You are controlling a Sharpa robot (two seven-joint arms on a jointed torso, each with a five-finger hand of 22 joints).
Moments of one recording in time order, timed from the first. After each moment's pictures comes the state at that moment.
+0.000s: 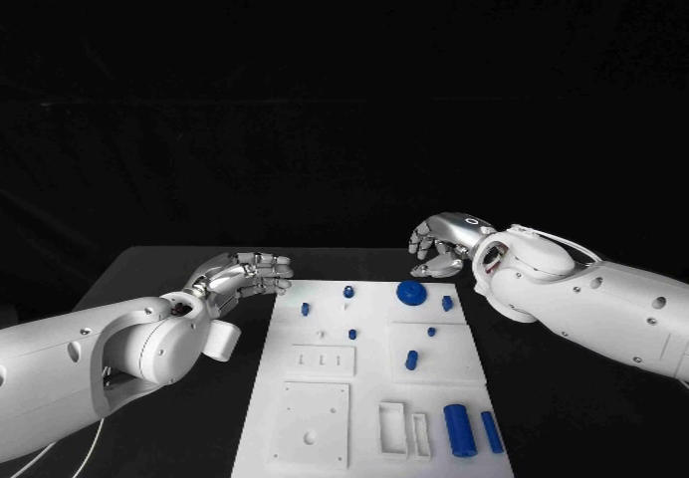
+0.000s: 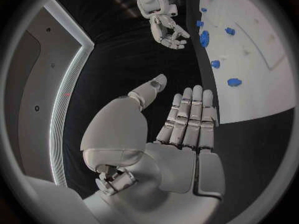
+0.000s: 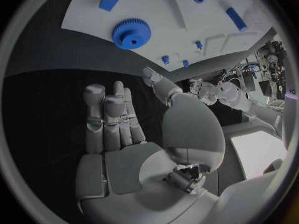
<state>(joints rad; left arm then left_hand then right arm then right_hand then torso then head) 1.44 -0.90 -0.17 1.52 0.01 -0.28 0.30 1.13 -0.12 0.56 -0.28 0.09 0.69 0.19 0.39 0.36 1.02 0.18 0.11 0.07 0.81 0.17 0.48 0.42 0.05 0.66 0.06 0.38 1.31 1.41 -0.74 0.03 1.29 -1.59 -0.26 -0.14 1.06 -0.26 0.58 -0.28 0.18 0.91 0.15 0.33 0.44 1.35 0.04 0.20 0.26 1.31 -0.07 1.19 0.73 0.19 1.29 -0.03 0.82 1.31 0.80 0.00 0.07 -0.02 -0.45</state>
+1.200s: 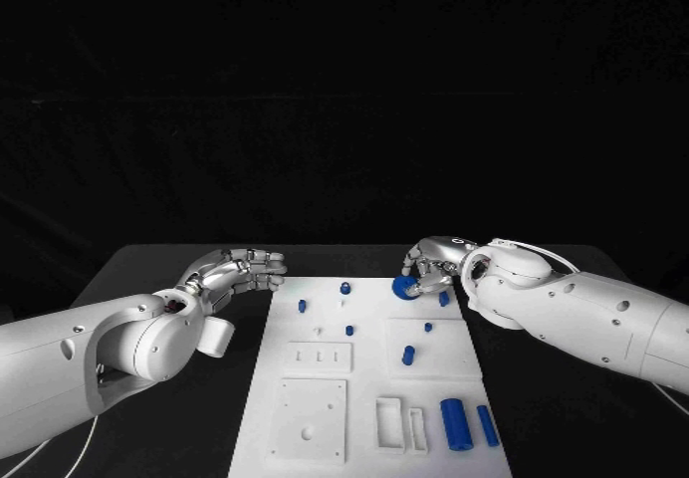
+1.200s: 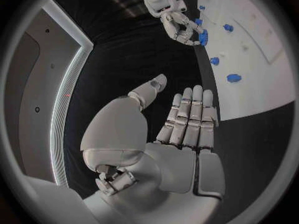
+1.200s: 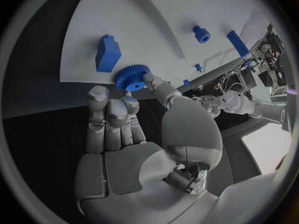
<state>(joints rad) 1.44 -0.90 -0.18 1.51 0.01 -0.27 0.31 1.13 -0.12 0.56 -0.28 0.09 0.69 0.19 0.39 0.36 1.02 0.18 0.11 0.07 0.81 0.17 0.48 0.42 0.05 0.66 0.06 0.38 1.31 1.36 -0.68 0.02 1.19 -1.55 -0.14 -0.12 1.05 -0.21 0.50 -0.27 0.34 0.89 0.11 0.30 0.45 1.13 0.02 1.11 1.16 1.29 -0.09 1.30 0.90 0.21 1.31 -0.06 0.91 1.31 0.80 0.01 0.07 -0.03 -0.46</state>
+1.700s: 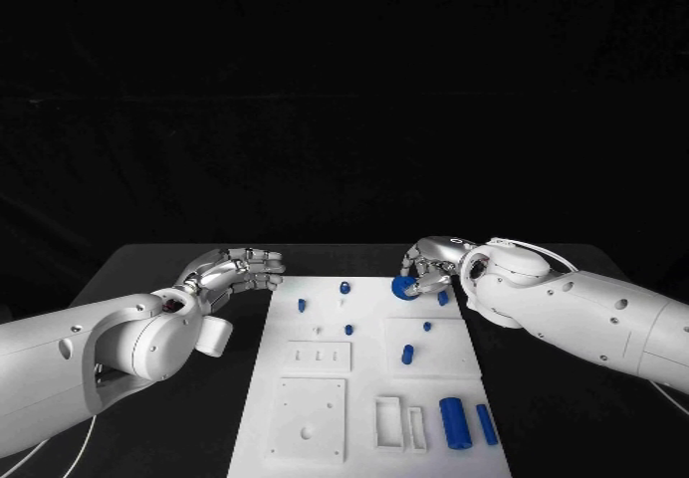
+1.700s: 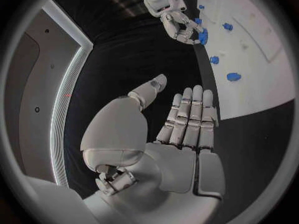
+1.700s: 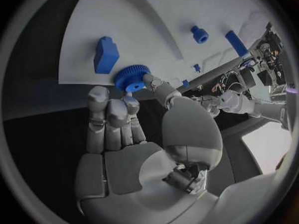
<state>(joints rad) 1.44 -0.90 -0.18 1.51 0.01 -0.27 0.31 1.13 -0.12 0.56 -0.28 0.09 0.69 0.19 0.39 0.36 1.02 0.18 0.11 0.07 0.81 0.17 0.48 0.42 0.05 0.66 0.06 0.38 1.31 1.36 -0.67 0.03 1.19 -1.54 -0.13 -0.11 1.05 -0.18 0.58 -0.27 0.29 0.91 0.09 0.33 0.46 1.13 0.00 1.11 1.16 1.29 -0.11 1.30 0.91 0.21 1.30 -0.06 0.93 1.31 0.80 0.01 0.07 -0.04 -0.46</state>
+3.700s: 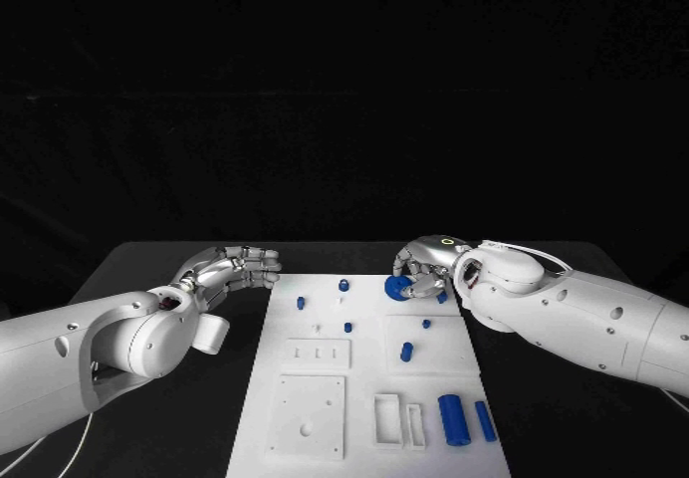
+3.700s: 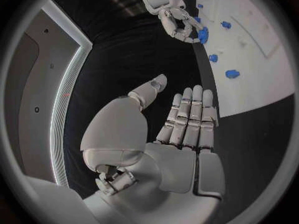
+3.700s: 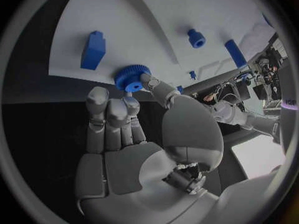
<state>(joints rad) 1.44 -0.91 -0.18 1.50 0.01 -0.27 0.30 1.13 -0.12 0.57 -0.28 0.09 0.69 0.19 0.39 0.36 1.02 0.18 0.11 0.07 0.81 0.17 0.48 0.42 0.05 0.66 0.06 0.38 1.31 1.35 -0.68 0.02 1.24 -1.67 -0.17 -0.10 1.06 -0.20 0.67 -0.25 0.10 0.93 0.08 0.31 0.44 1.17 -0.01 1.14 1.18 1.31 -0.10 1.27 0.96 0.20 1.29 -0.06 0.97 1.31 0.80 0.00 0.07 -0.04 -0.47</state>
